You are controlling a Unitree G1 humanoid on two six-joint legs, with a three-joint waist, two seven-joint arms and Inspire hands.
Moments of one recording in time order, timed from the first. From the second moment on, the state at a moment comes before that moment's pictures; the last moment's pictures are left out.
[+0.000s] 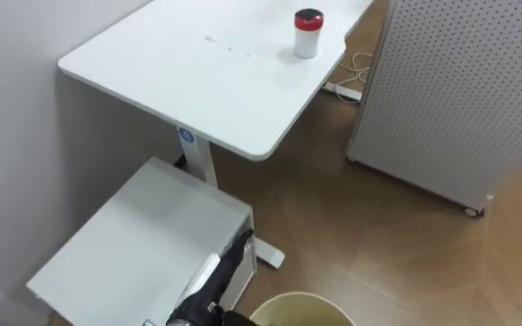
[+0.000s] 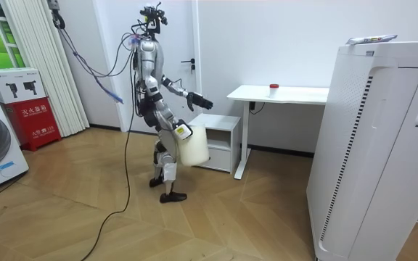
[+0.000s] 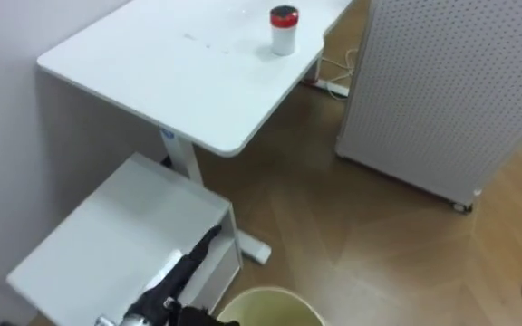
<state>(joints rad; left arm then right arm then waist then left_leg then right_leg) -0.09 0.24 -0.37 0.54 0.21 -0.30 0.06 -0.04 -0.25 0.21 1.04 0.41 -0.19 0.17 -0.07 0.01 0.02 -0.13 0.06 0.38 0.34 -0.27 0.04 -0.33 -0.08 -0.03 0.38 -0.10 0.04</state>
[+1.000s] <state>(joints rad) 0.00 0.25 -0.17 0.25 0.07 -0.34 0.20 0.05 -0.29 0.21 0.88 0.35 -0.19 0.16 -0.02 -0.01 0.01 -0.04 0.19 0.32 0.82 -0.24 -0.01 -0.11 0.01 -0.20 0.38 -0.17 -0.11</state>
